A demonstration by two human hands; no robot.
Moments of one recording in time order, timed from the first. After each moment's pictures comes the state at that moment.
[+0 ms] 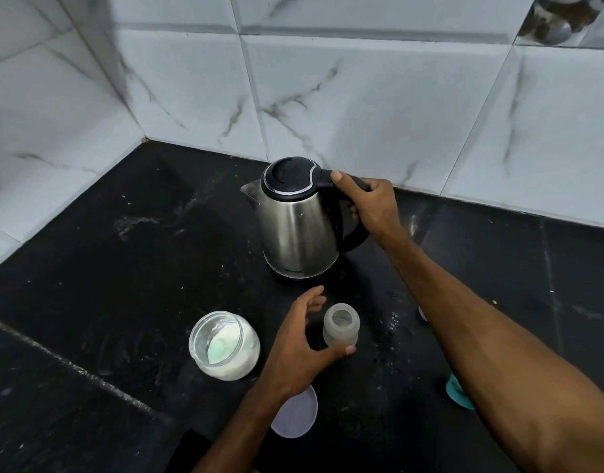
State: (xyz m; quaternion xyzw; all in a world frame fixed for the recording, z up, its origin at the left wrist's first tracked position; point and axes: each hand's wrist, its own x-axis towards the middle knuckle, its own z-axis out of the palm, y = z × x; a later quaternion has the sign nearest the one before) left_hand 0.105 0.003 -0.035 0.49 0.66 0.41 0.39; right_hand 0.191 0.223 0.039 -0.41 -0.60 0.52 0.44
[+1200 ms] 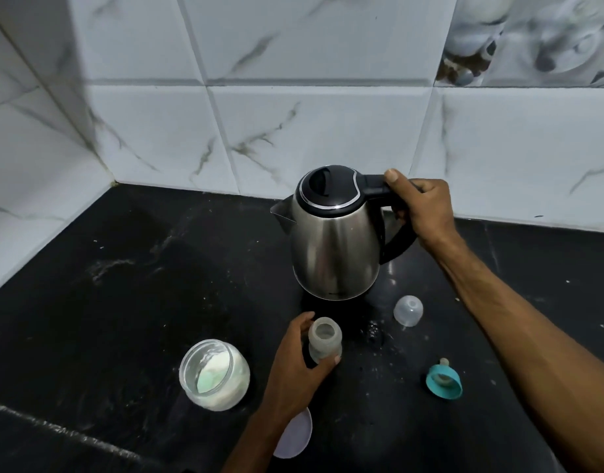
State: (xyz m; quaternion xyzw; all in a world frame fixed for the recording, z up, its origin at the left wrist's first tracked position) left_hand 0.113 0.004 -0.053 0.53 0.65 0.41 0.36; right_hand 0.291 0.207 0.096 -0.44 -0.59 0.42 0.53
